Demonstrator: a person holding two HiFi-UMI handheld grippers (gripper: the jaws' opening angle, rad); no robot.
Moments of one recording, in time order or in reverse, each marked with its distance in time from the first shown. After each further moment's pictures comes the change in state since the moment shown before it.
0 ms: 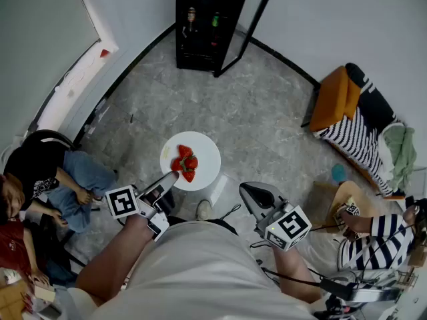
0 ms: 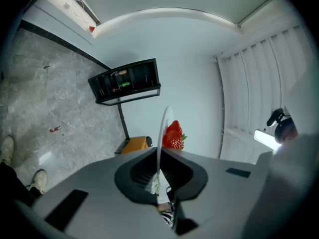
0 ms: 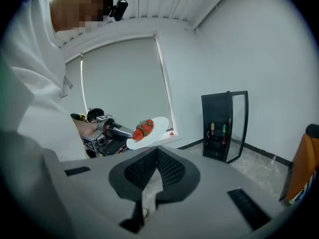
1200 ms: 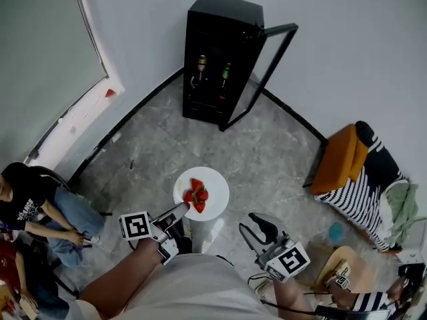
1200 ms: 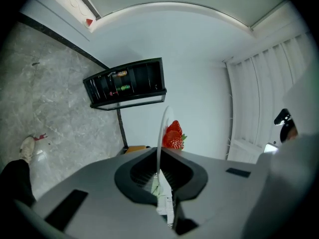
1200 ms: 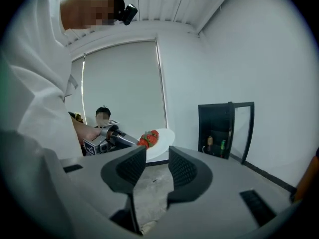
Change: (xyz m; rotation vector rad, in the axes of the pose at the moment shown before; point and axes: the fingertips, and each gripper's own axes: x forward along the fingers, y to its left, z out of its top) left arm 0.168 0.024 0.125 -0.006 -0.018 0.025; right arm 0.081 -0.174 0.078 -0.075 -0.053 0.017
